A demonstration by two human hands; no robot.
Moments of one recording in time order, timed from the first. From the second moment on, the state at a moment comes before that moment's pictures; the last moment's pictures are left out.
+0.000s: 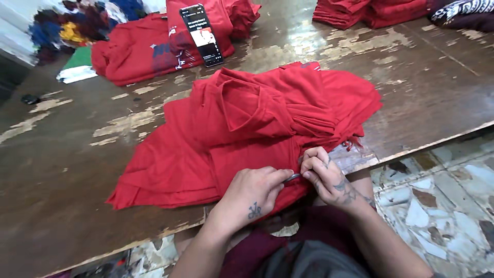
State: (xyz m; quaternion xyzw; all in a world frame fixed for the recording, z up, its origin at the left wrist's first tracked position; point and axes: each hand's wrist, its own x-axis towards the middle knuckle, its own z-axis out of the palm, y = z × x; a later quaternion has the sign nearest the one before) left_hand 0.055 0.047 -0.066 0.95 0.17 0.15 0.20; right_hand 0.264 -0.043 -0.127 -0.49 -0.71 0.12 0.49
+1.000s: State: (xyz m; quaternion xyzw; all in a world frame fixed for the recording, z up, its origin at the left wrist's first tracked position) left_hand 0.055 0.047 -0.077 0.85 0.27 0.18 0.41; right_hand 0.265 -0.045 -0.123 -0.56 -0.69 0.11 0.44
